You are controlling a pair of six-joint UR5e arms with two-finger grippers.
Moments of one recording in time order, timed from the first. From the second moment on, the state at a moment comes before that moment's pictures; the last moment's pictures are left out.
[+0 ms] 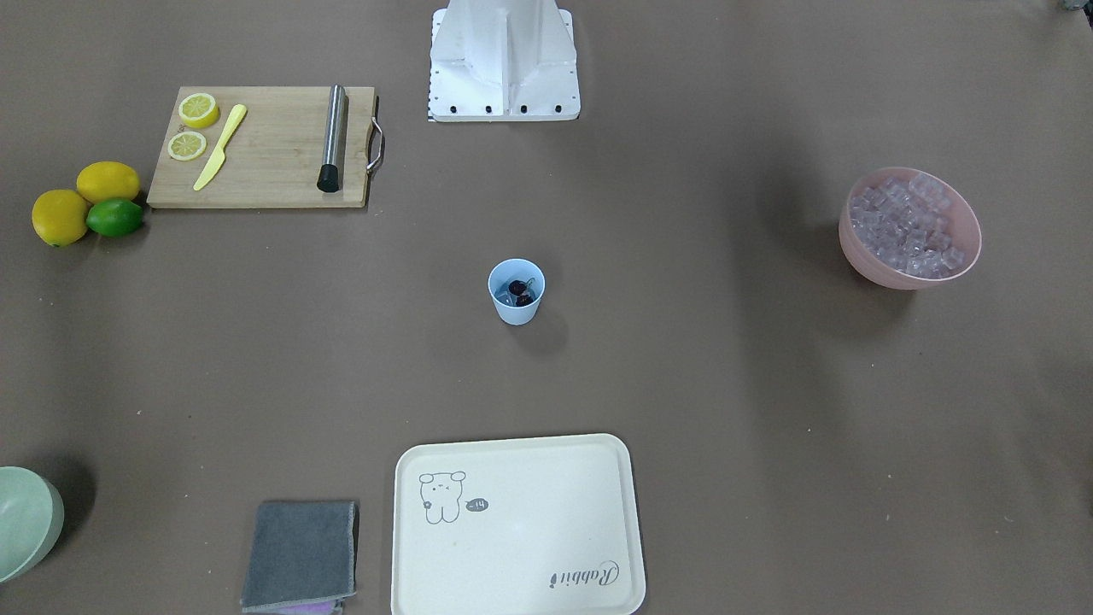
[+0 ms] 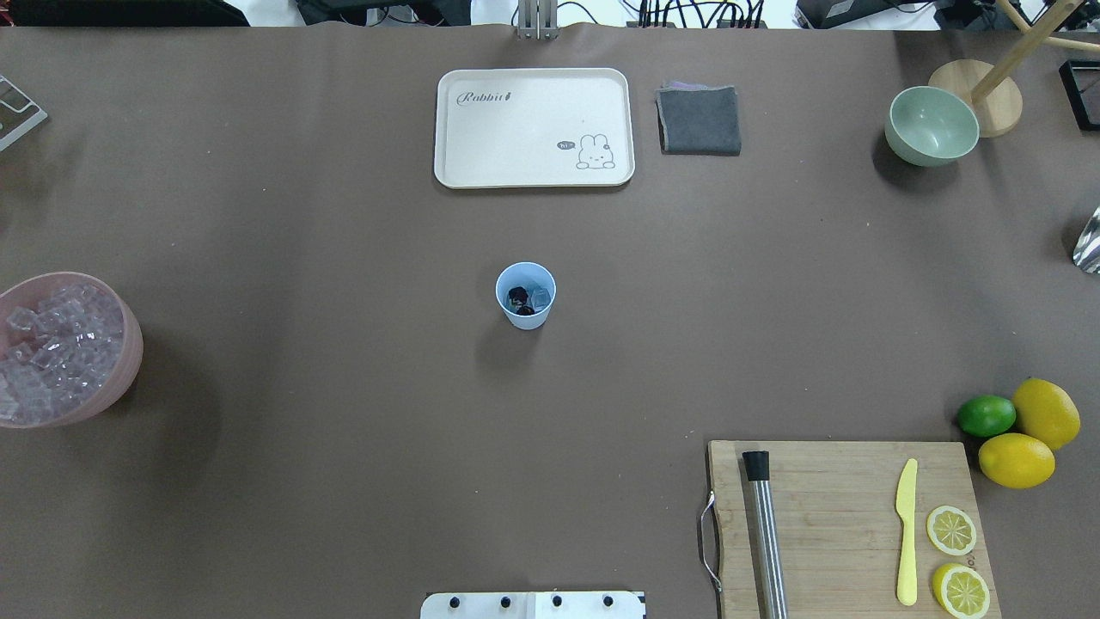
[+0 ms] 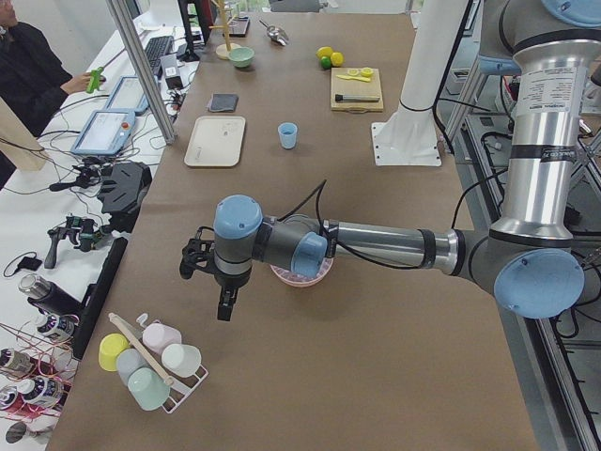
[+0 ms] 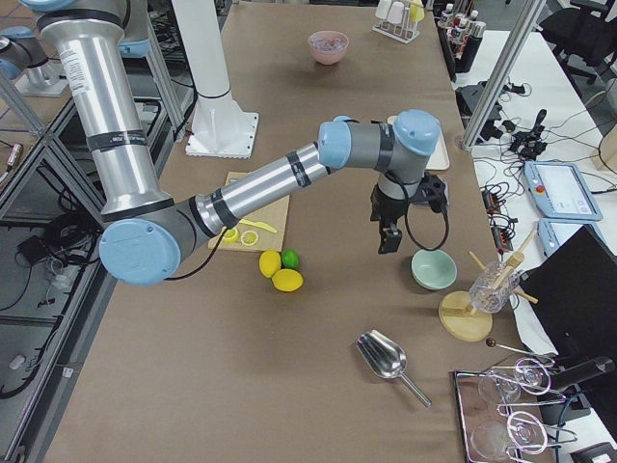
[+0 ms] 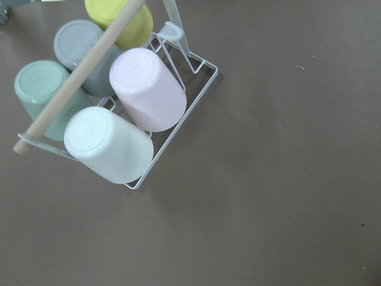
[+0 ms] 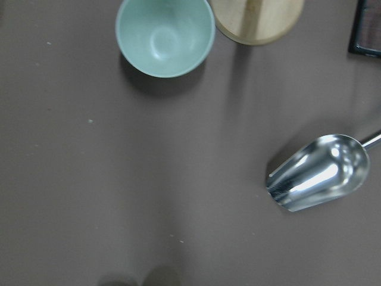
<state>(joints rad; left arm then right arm) -1.57 -1.60 -1.60 -1.79 -2.30 -0.16 1.56 -1.32 1.74 -2.08 2.33 -0.20</state>
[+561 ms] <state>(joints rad) -1.58 -1.60 -1.57 -1.78 -2.31 -0.16 1.62 -1.46 1.52 -1.83 2.32 -0.28</state>
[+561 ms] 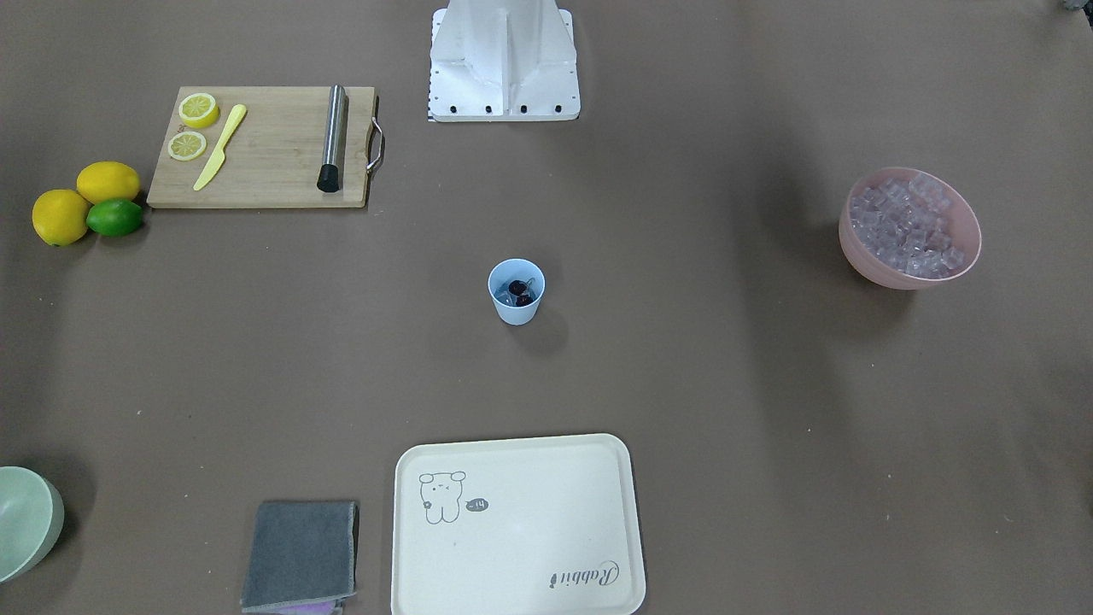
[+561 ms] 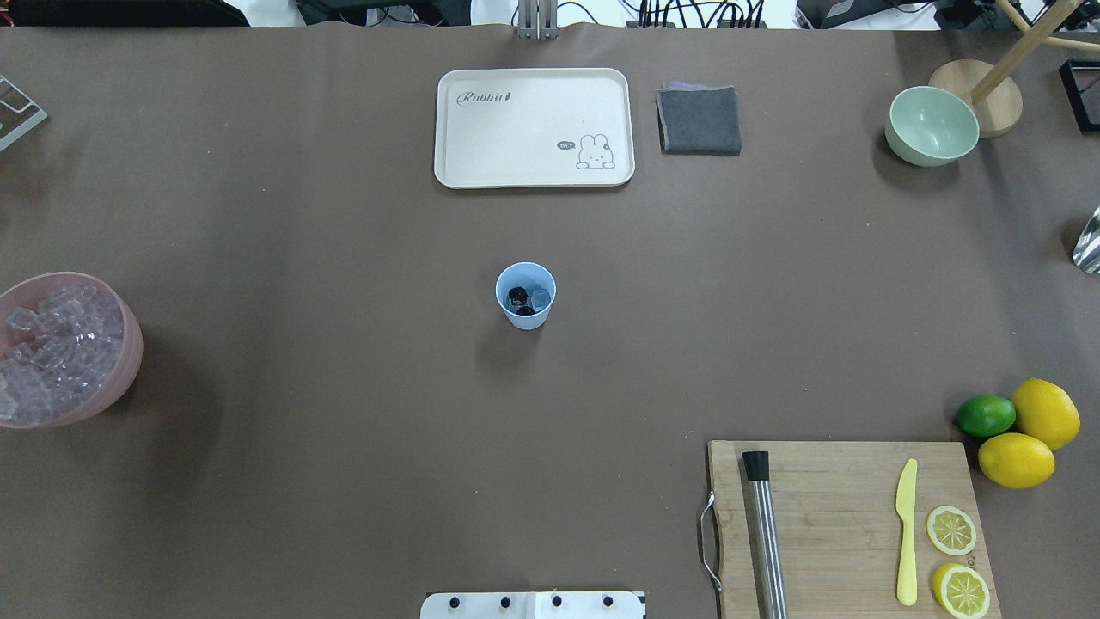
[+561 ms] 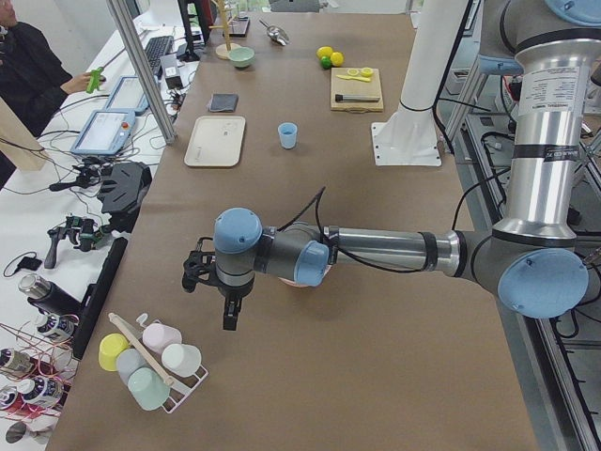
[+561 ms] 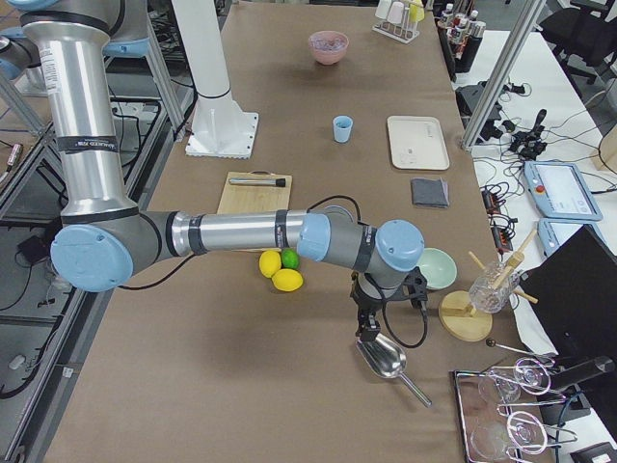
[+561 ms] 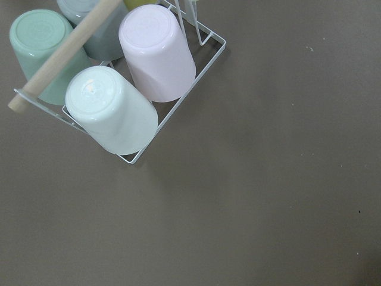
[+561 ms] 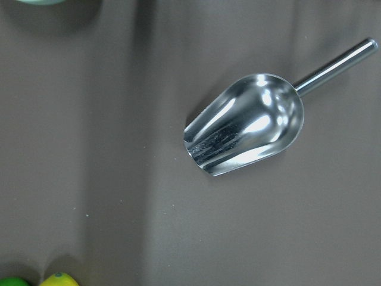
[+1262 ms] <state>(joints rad) -1.58 -1.60 -1.56 -1.78 -2.31 -0.16 1.62 -1.47 1.41 -1.67 2.32 -0.21</state>
